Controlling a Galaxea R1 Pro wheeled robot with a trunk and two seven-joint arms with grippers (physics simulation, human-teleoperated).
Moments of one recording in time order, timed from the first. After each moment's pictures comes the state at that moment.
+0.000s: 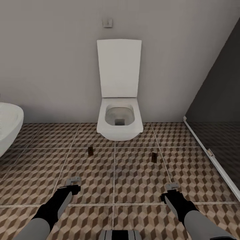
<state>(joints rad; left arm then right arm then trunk) -0.57 0.08 -0.08 -0.66 0.19 0.41 0.25 -0.67 -0.05 0.10 -0.38 0.04 0.45 -0.24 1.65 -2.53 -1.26</state>
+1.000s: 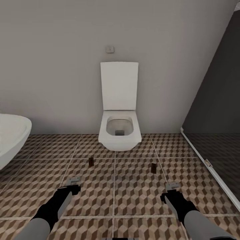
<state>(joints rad) -0.57 0.08 -0.08 -0.66 0.19 0.41 0.25 -0.67 -0.05 0.10 -0.38 0.04 0.44 -0.24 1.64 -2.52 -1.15</state>
